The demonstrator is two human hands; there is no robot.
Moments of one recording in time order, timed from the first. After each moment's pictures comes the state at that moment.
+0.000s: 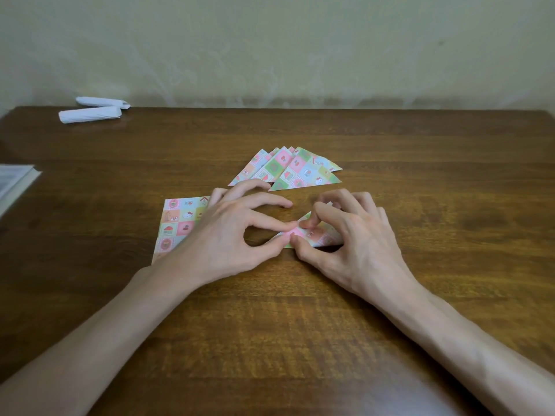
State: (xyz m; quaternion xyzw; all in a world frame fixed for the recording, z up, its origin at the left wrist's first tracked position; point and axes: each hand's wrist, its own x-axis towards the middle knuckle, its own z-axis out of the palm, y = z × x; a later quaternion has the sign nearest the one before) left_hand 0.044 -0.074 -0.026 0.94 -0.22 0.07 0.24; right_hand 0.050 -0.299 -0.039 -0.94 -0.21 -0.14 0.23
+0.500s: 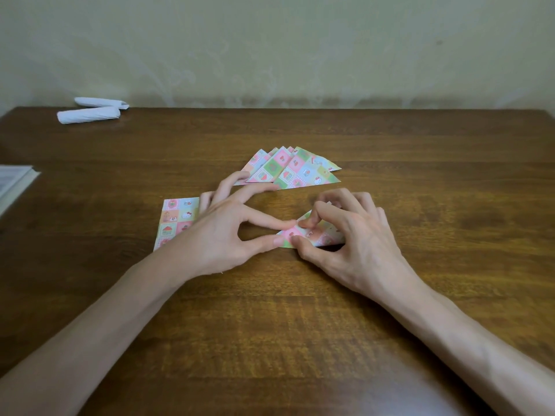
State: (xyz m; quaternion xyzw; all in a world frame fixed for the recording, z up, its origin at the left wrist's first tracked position) left_hand 0.042 -0.072 -0.009 0.95 -0.18 -0.03 0.27; right_hand 0.051 -0.304 -0.037 -0.94 -0.22 -0.11 0.26
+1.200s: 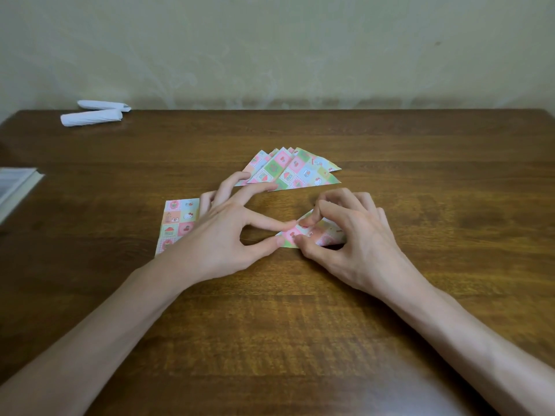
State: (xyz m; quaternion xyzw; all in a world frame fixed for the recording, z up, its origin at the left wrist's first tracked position) left_hand 0.035 -0.075 -0.008 0.96 -0.17 -0.01 0.24; right_hand 0.053 -0.306 -0.037 -0.93 -0.21 -0.08 0.29
